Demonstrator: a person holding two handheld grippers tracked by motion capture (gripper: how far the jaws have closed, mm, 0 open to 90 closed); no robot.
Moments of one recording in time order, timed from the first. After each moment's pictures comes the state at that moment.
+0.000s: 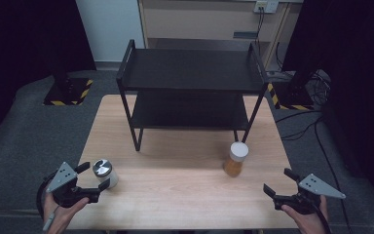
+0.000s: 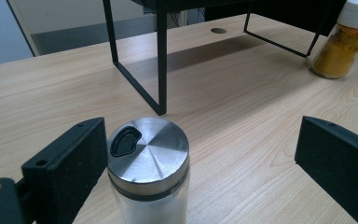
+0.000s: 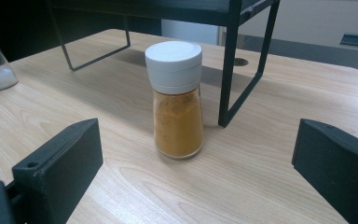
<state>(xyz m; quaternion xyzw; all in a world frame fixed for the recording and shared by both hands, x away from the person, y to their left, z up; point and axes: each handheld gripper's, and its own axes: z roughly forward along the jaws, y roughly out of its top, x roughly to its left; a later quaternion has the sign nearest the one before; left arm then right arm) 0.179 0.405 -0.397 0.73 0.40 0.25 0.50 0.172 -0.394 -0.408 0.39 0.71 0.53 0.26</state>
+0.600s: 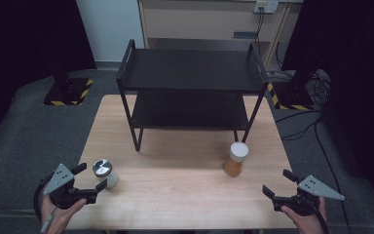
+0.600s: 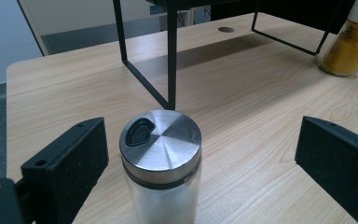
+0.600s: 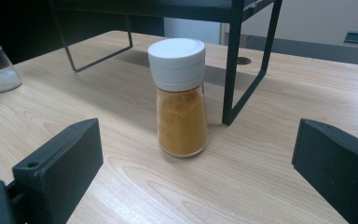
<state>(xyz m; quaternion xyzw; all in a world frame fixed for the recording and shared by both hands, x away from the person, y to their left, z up) 0.174 0.409 -0.401 0.72 0.40 0.26 0.50 0.171 -0.395 -0.414 0.39 0.71 0.53 0.25</state>
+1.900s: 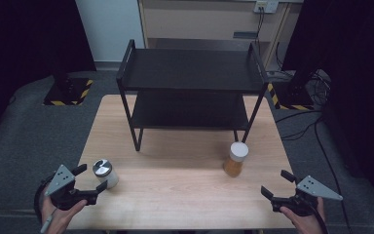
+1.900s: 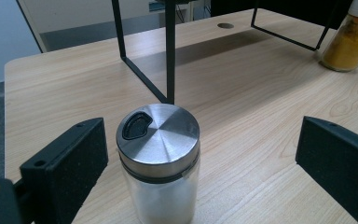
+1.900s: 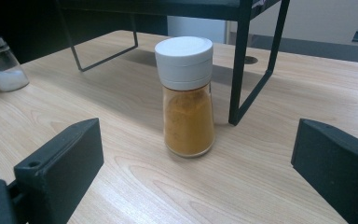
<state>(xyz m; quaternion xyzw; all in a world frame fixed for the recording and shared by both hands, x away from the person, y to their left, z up) 0.173 0.407 -0.403 0.73 0.40 0.26 0.49 0.173 -0.395 -0.416 0.39 0.71 0.54 0.24</state>
